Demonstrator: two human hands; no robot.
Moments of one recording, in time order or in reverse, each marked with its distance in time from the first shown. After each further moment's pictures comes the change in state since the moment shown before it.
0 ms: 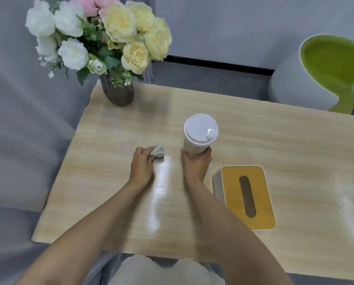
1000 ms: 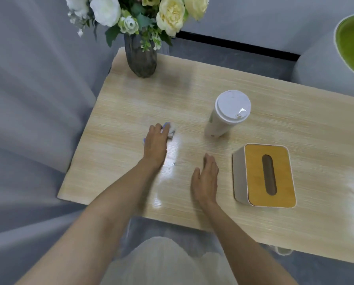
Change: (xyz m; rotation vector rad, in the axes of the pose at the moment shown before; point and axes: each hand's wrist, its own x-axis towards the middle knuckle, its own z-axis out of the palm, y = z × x) left_hand -0.016 -0.032 -0.003 0.338 0.002 0.101; right_hand -0.101 0.065 -0.035 -0.449 -0.344 -0.159
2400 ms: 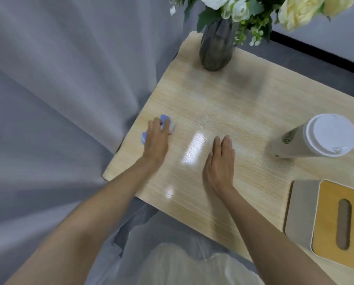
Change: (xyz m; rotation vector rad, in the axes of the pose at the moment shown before) left_hand -0.026 -0.136 -0.051 0.160 0.241 -0.061; right_hand 0.039 -0.080 0.083 -0.362 -0.180 -0.377
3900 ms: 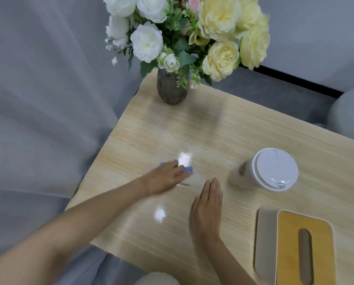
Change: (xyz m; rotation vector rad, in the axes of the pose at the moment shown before) left_hand 0.052 0.084 0.038 0.004 -0.264 0.739; right_hand -0.016 0.062 -0.011 -0.095 0.102 0.092
